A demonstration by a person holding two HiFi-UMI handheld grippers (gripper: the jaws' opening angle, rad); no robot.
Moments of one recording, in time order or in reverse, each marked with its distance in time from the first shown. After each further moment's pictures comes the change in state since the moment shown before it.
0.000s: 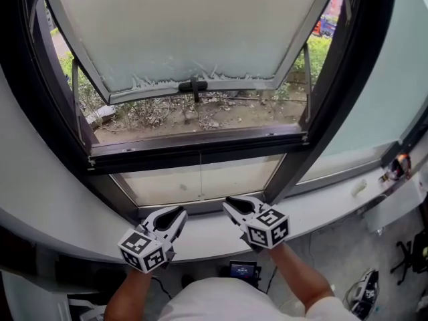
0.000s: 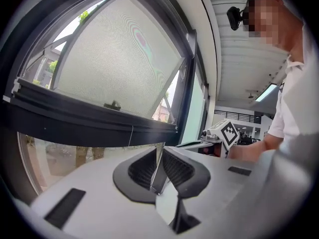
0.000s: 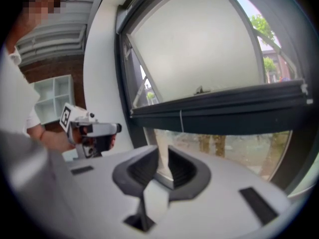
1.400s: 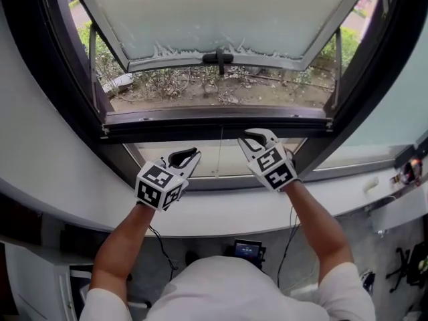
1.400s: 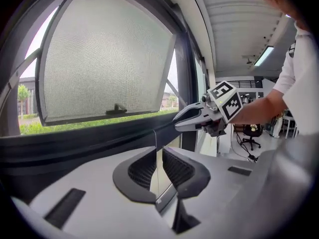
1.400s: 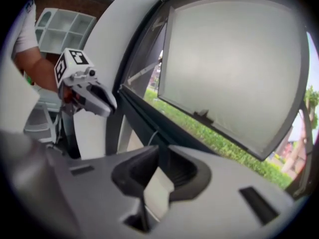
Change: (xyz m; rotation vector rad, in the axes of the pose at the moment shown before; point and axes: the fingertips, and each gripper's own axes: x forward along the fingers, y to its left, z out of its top) left arm 0.057 0.074 0.028 0.270 0.169 0.090; right arm 0.067 -0.067 0.086 -0.581 0.135 -0.180
